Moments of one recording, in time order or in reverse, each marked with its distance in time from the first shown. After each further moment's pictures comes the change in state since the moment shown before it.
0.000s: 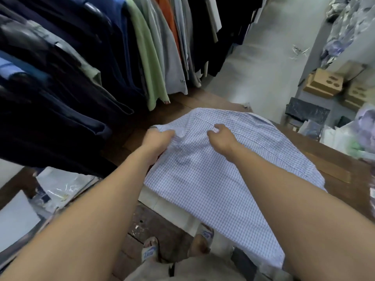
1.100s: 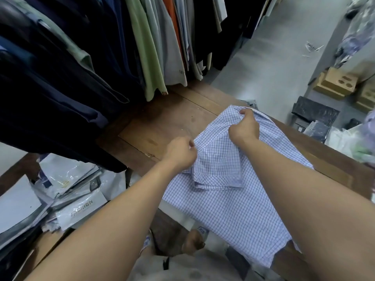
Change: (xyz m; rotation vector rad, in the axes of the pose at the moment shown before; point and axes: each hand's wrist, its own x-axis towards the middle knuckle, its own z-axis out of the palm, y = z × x) left_hand -0.044 -0.025 0.068 0.674 -0.089 0.374; right_hand 0.014 0.021 -0.050 -0.037 0.332 -0.006
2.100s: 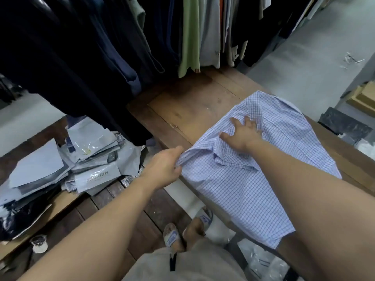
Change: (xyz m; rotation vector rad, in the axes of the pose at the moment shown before) left_hand -0.109 -0.114 0.026 0.231 0.088 0.172; right_hand -0.046 0.033 0.043 -0.805 -0.400 -0.355
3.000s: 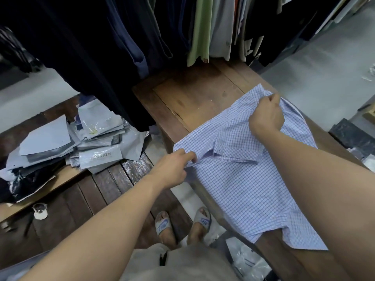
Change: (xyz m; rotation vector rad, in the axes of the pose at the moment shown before) left_hand -0.018 0.047 0.032 -0.025 -0.132 -0.096; right_hand 0.015 0.023 -0.037 0.040 0.534 0.078
